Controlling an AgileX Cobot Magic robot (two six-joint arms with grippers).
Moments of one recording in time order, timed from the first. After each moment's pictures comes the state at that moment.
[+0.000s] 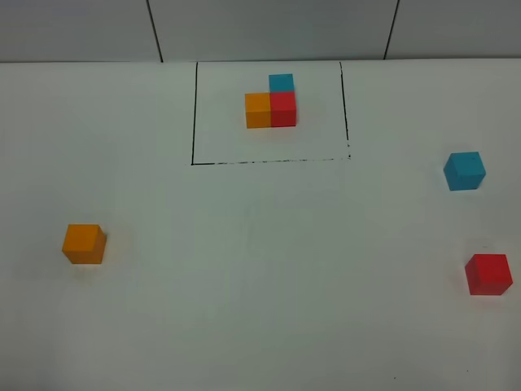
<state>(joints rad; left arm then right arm) -0.08 -0.01 -0.51 -0.08 1.06 0.10 -0.01 0.01 -0.50 0.03 1.07 -0.06</state>
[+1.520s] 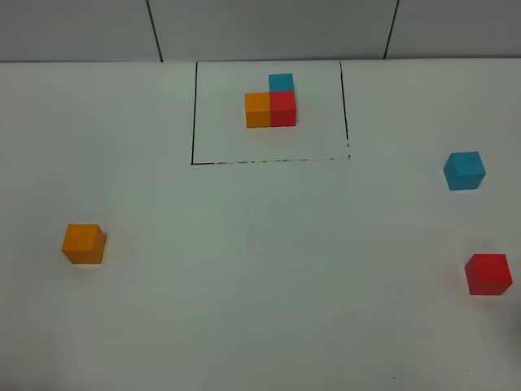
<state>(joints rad) -0.08 -0.01 -0.51 -0.08 1.06 0.10 -0.01 0.74 -0.70 0.02 0.89 -0.09</state>
